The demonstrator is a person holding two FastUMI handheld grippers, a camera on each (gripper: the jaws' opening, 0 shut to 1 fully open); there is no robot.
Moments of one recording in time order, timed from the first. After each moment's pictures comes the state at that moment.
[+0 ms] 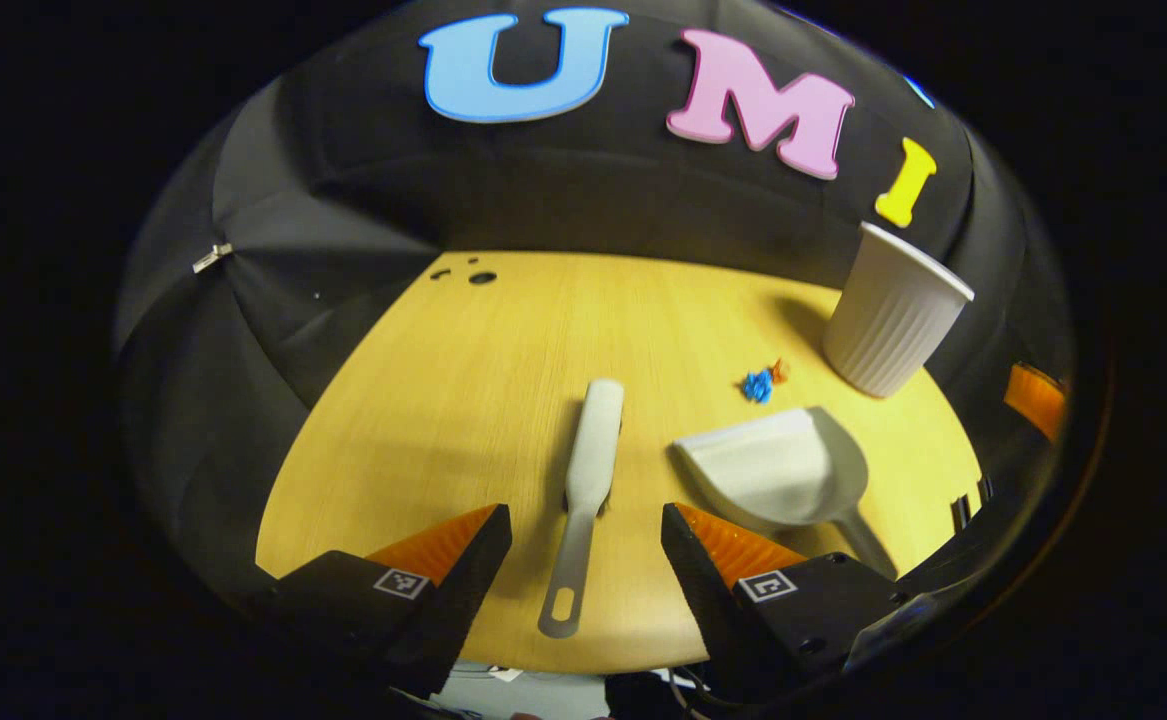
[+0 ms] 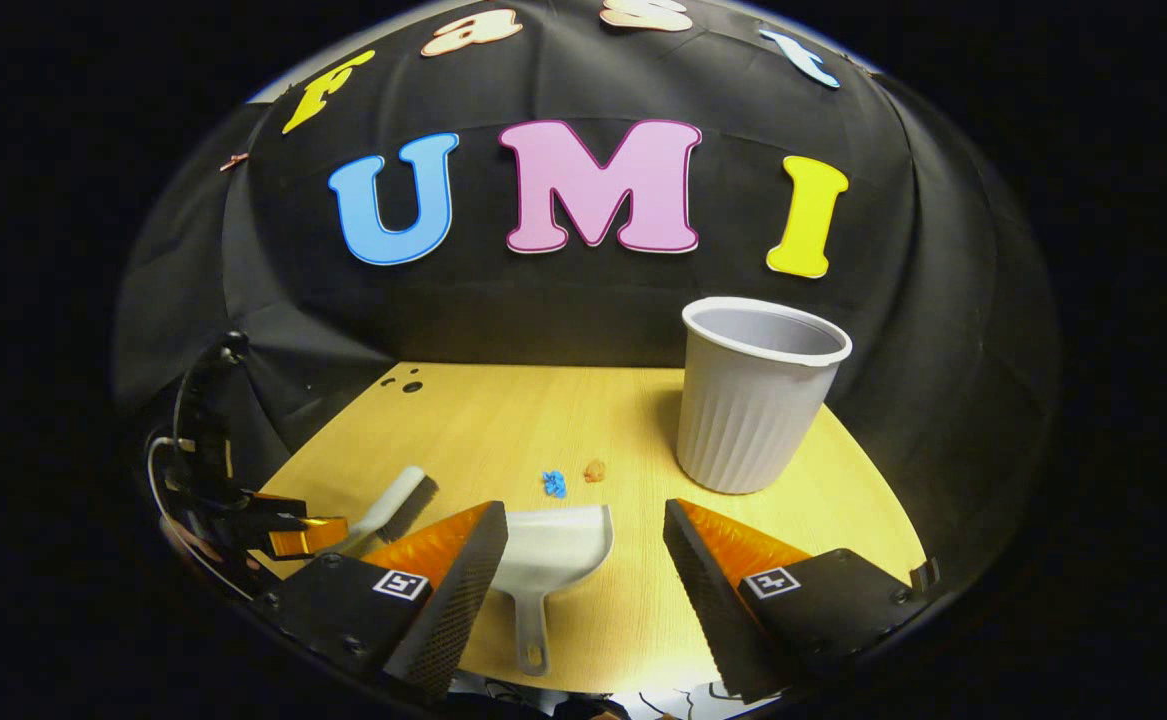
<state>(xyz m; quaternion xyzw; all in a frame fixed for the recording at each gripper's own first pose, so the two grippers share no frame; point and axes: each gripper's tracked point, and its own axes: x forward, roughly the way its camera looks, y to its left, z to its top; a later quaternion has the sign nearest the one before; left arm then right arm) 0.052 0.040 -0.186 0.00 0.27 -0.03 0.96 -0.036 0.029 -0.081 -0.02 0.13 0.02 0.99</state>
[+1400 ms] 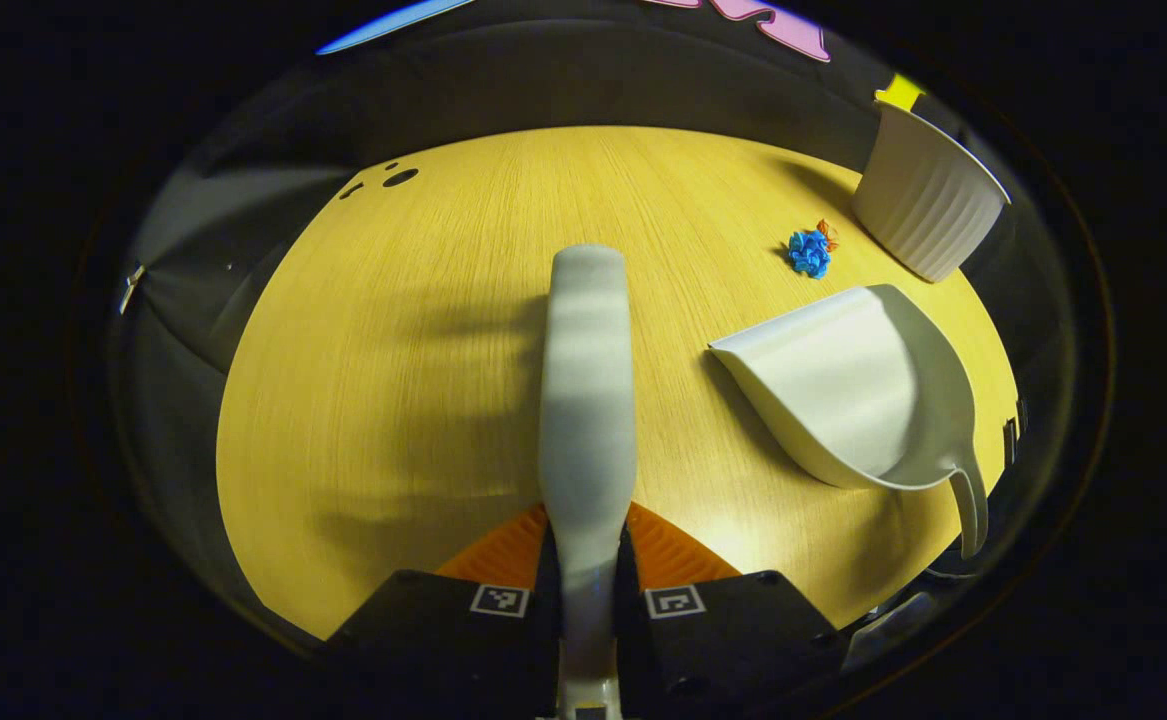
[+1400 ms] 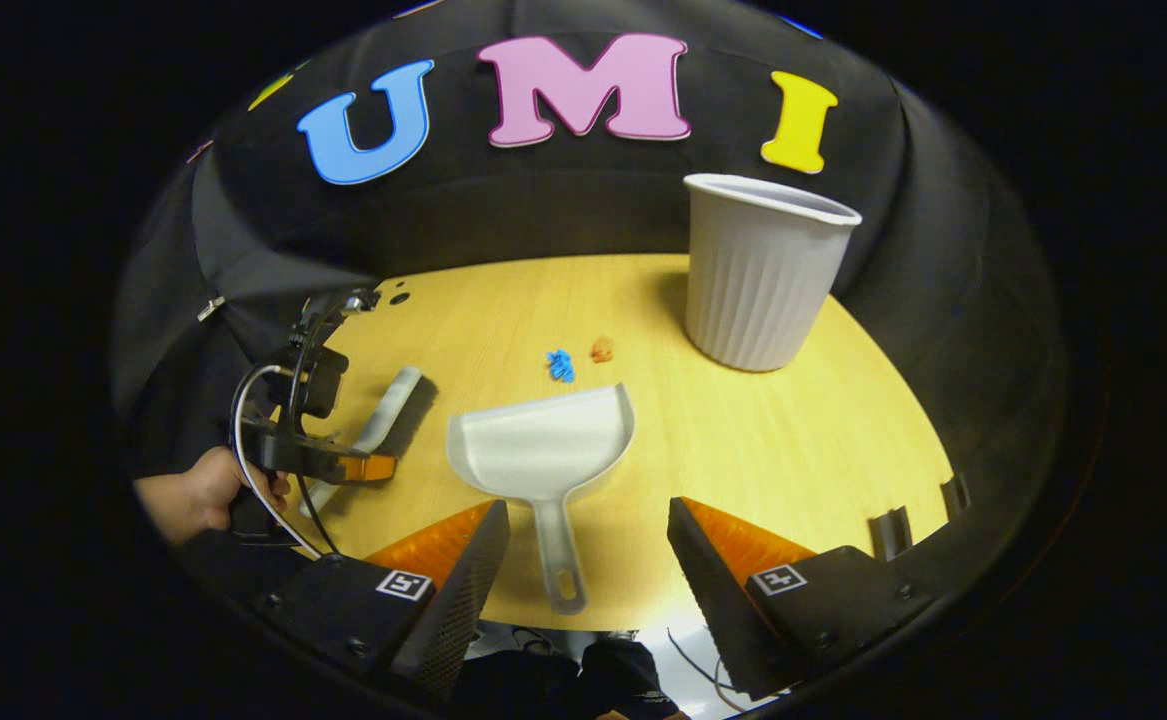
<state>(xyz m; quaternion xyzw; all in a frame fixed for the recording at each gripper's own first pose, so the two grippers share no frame) 0.112 0.031 -0.265 0.05 0.39 -0.08 0.91 -0.060 0.064 -0.185 0.03 0.28 0.00 0.96</state>
